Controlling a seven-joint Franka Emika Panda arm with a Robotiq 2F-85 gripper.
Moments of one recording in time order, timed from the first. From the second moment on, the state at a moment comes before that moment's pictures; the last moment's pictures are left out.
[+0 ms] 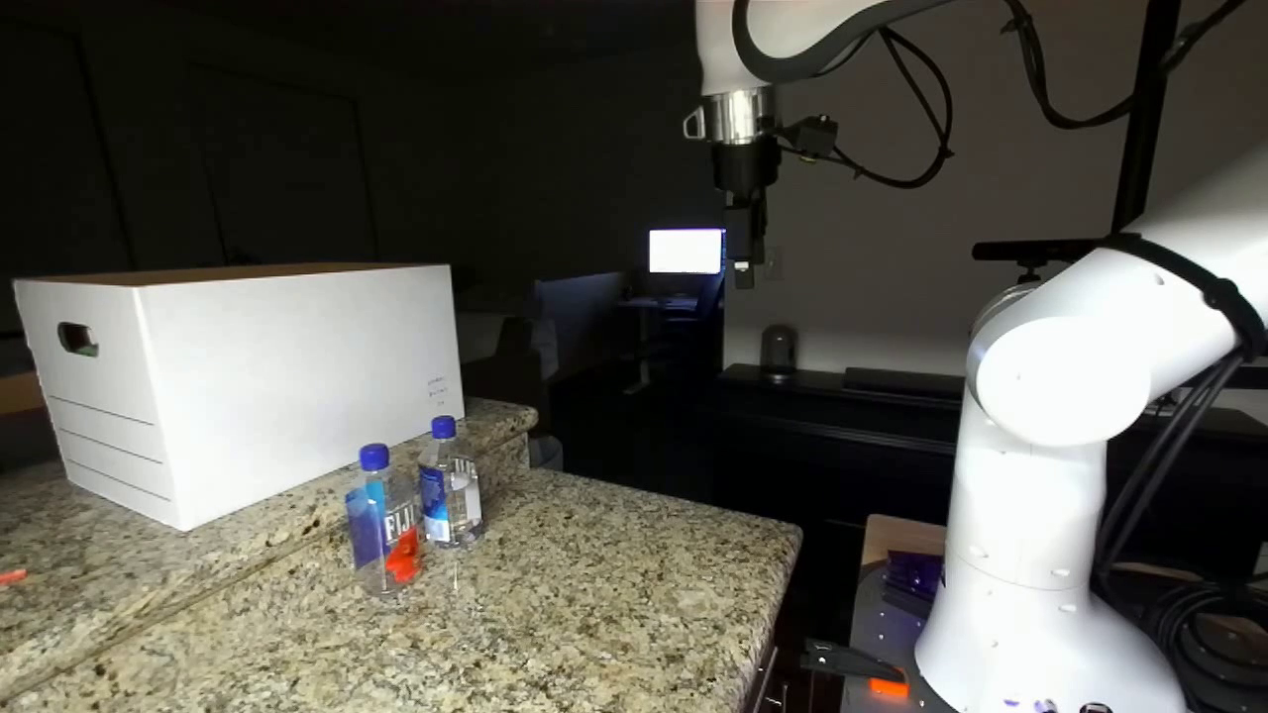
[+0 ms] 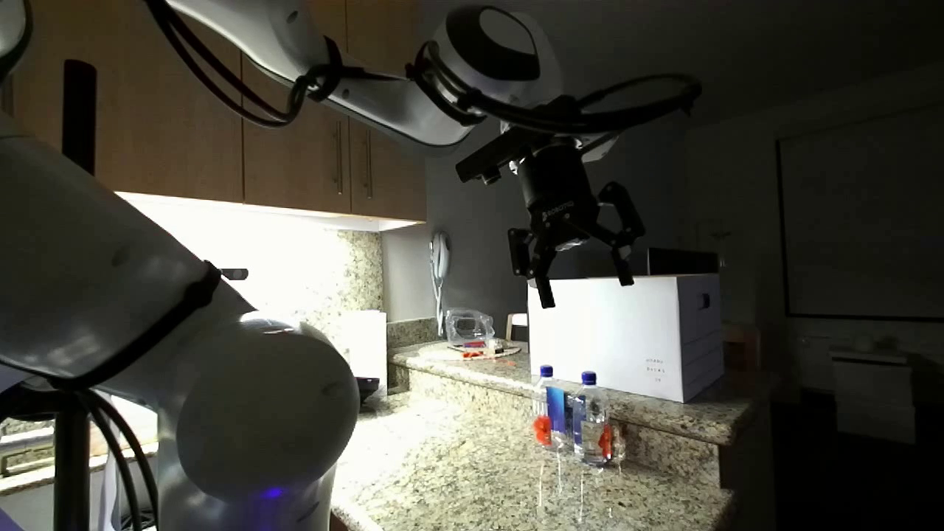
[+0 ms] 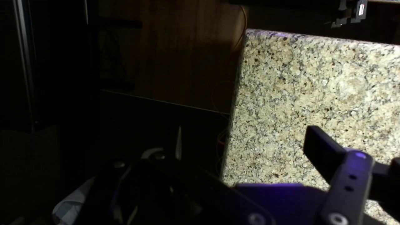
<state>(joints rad) -0.13 -0.85 -0.08 -2.53 -0.33 1.72 -0.20</state>
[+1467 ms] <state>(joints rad) -0.07 -0.85 -0.12 -2.53 -0.32 1.76 -0.20</state>
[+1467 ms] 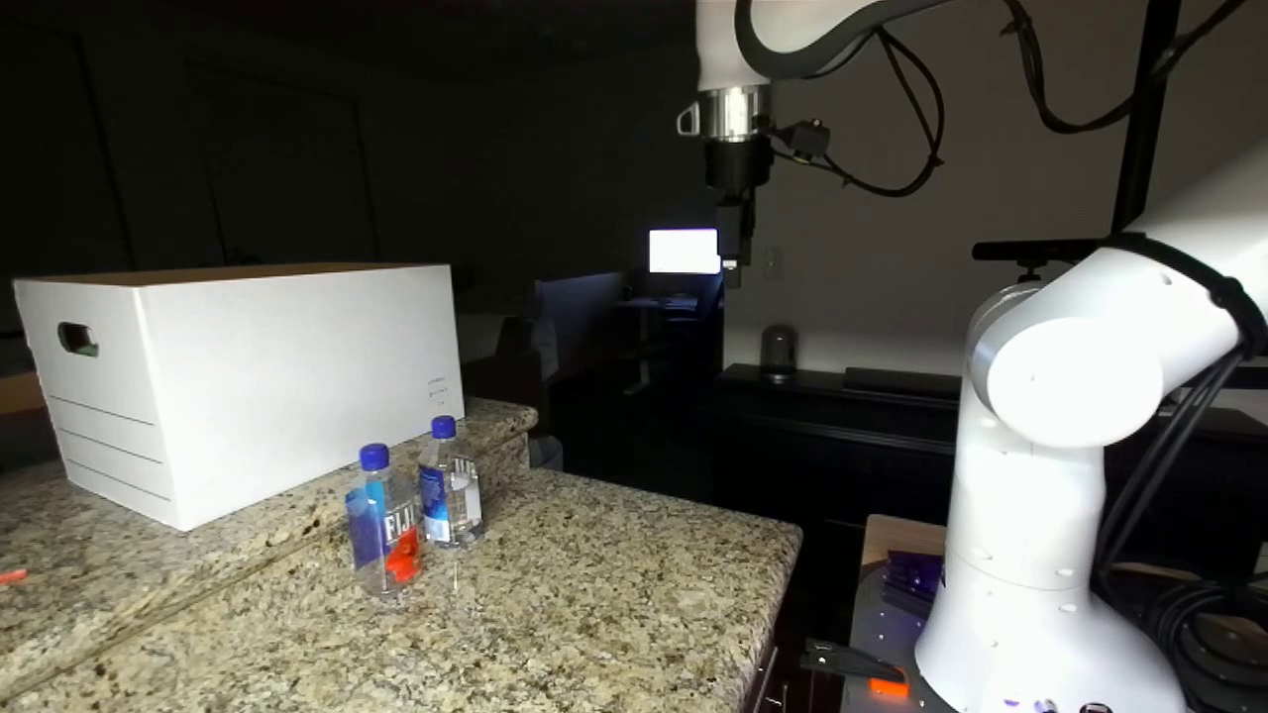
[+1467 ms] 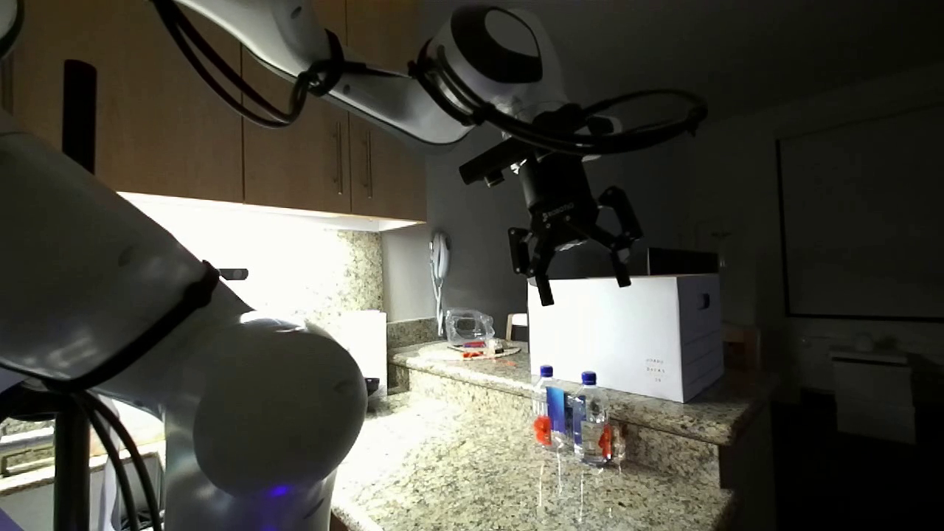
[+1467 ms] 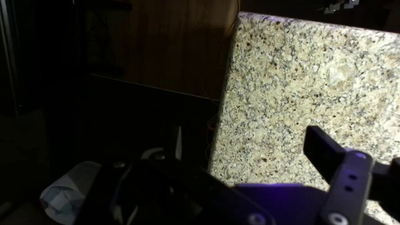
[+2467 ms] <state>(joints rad) 0.12 -0.67 -0.13 -2.40 -0.16 1.77 -0.28</state>
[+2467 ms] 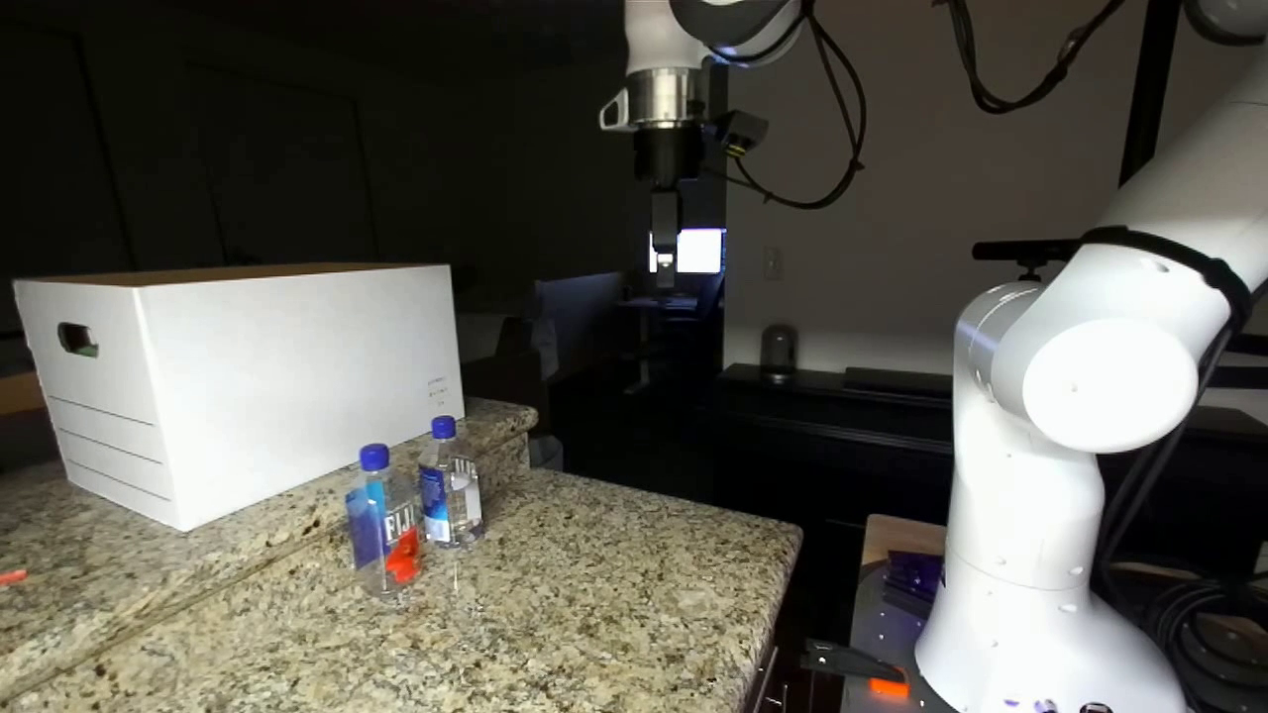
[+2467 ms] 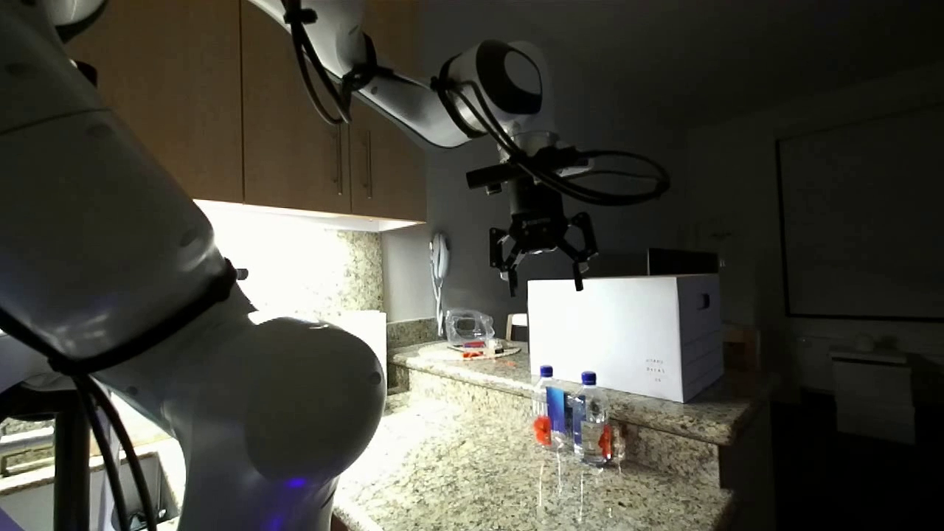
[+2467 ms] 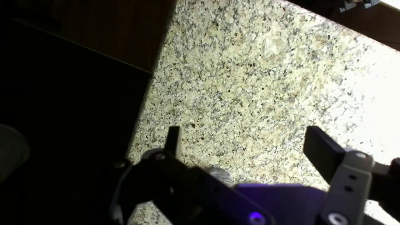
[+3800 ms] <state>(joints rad) 0.13 -0.66 -0.12 -2.39 -0.02 1.92 -0.28</state>
